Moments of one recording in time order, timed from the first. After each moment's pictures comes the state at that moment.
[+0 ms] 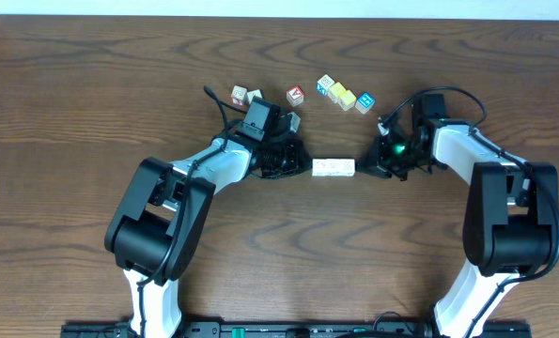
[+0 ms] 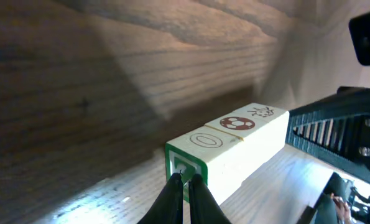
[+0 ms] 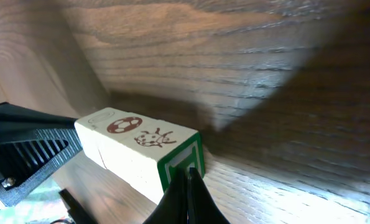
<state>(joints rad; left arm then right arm) -0.45 2.02 1.14 -0.17 0.65 -0.62 0.03 1.98 1.15 -0.62 -0.71 0.26</state>
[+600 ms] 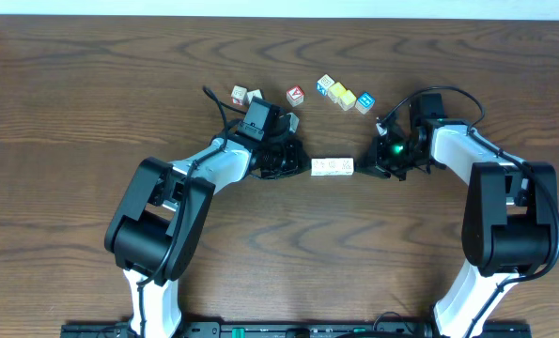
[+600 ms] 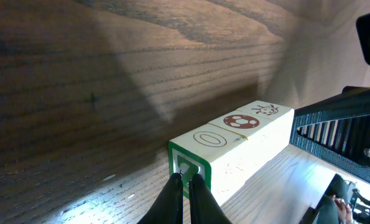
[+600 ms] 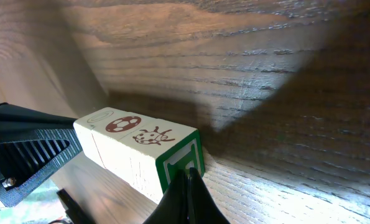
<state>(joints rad) -0.45 2.02 1.14 -0.18 0.64 -0.62 0.03 1.98 1.15 -0.61 -0.71 0.26</state>
